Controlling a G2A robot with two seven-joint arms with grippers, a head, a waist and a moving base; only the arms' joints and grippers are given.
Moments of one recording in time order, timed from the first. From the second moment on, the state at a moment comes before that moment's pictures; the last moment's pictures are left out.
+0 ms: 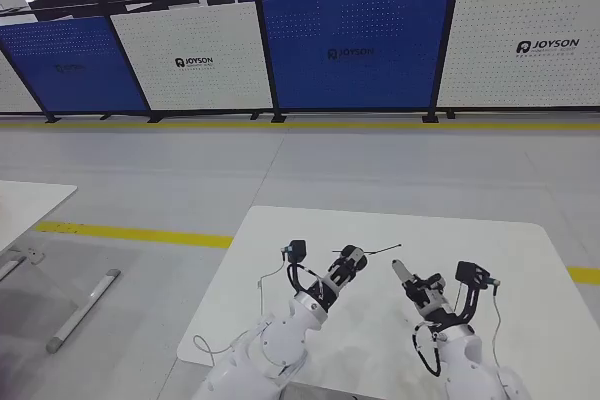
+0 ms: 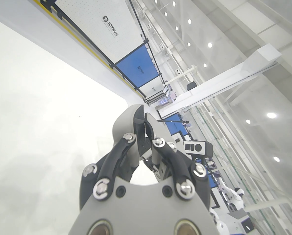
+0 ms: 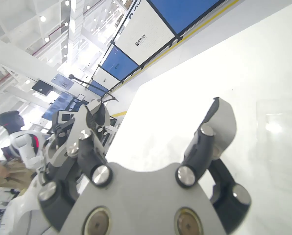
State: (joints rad) left arm 1.38 -1.29 -1.04 -1.68 0.07 -0.05 0.02; right arm -1.51 -1.35 1.20 -1.80 -0.67 0.13 0.17
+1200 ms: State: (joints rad) left arm 1.41 -1.29 -1.07 -1.71 -0.04 -0.04 -0.03; right arm -1.47 -1.33 1.16 -1.71 -0.97 0.02 0.20
